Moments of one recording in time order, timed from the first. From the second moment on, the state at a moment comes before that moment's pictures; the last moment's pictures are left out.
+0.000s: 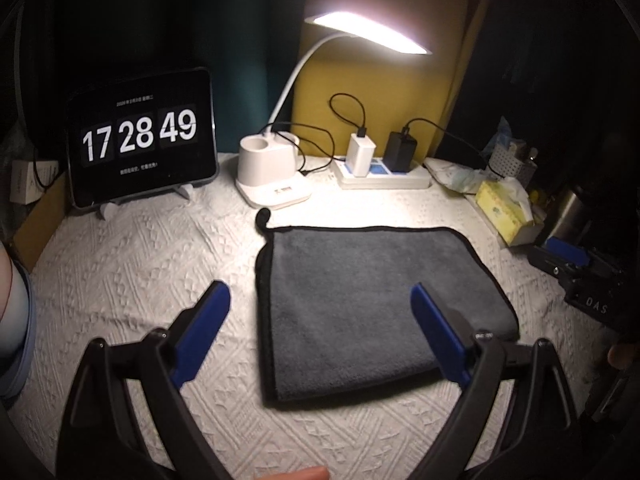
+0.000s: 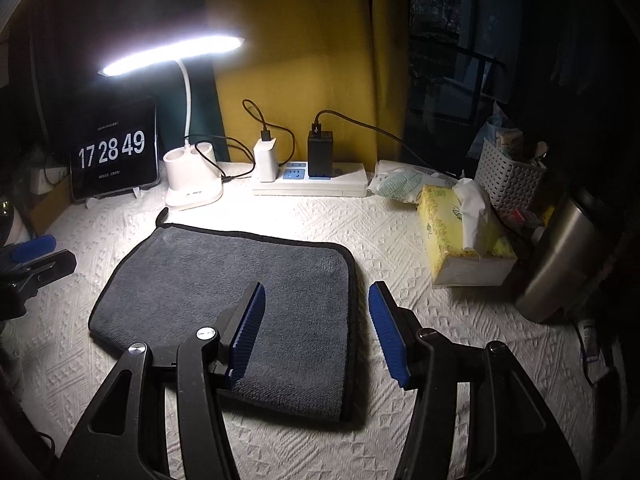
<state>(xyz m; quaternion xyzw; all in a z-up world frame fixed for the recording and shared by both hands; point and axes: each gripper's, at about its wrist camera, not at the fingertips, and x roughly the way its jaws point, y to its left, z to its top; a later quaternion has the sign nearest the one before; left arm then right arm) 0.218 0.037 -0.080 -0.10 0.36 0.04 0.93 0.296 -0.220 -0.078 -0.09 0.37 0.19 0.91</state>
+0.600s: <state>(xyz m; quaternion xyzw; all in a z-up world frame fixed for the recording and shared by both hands) 0.175 0.019 -0.063 -0.09 0.34 0.03 0.94 0.253 -0.227 -0.054 -0.08 0.35 0.19 0.91</state>
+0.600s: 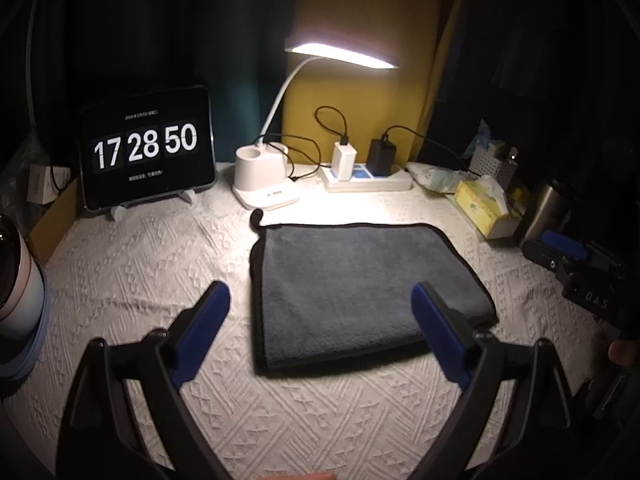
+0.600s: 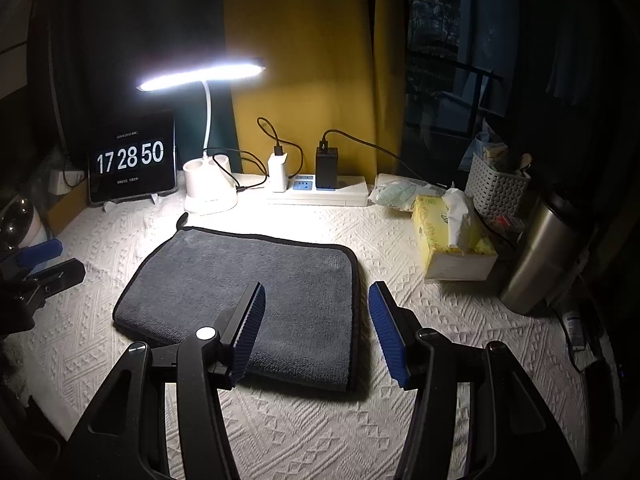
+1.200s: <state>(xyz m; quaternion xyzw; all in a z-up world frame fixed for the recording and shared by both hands) 0.132 0.007 -0.052 -0.09 0.32 0.01 0.94 0.205 -0.233 -0.040 -0.09 0.33 0.19 0.92</state>
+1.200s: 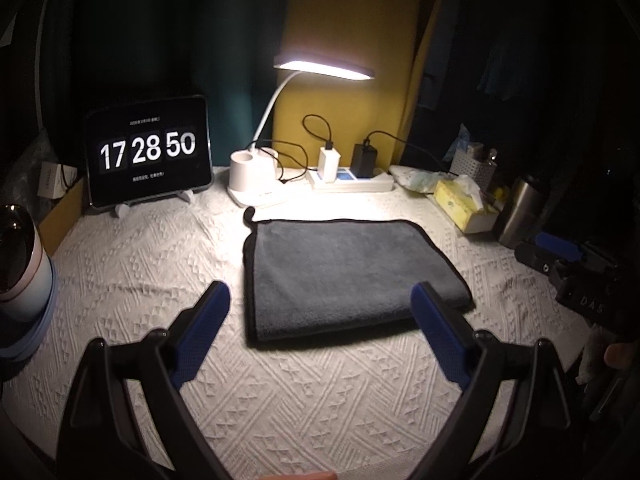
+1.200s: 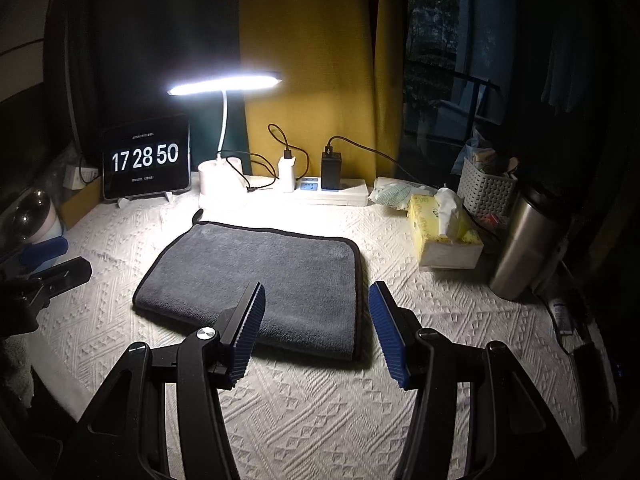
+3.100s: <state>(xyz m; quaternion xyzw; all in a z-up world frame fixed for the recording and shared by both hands) -0.009 -0.003 0.021 -0.07 0.17 0.01 0.98 0.058 -0.262 0.041 -0.09 0.20 0.17 0.96</state>
